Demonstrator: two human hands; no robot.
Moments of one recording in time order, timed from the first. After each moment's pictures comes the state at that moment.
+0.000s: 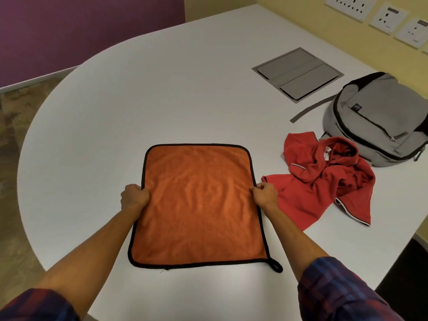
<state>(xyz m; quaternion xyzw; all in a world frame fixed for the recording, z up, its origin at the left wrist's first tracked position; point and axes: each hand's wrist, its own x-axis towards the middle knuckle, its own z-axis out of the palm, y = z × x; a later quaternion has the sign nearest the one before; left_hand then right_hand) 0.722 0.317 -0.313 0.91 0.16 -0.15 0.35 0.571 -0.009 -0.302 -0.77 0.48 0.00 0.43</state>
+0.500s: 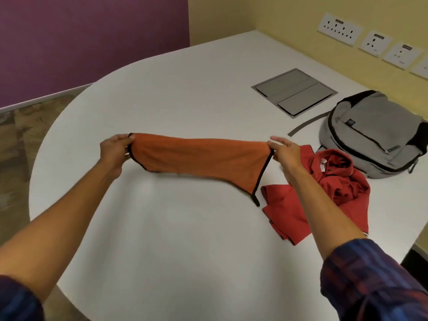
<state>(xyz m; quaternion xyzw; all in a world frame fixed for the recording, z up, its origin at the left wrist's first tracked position) 0.798 0.319 -0.171 0.70 0.10 -0.10 0.70 0.621 -0.062 -0.168 -0.65 0.37 -0.18 0.64</state>
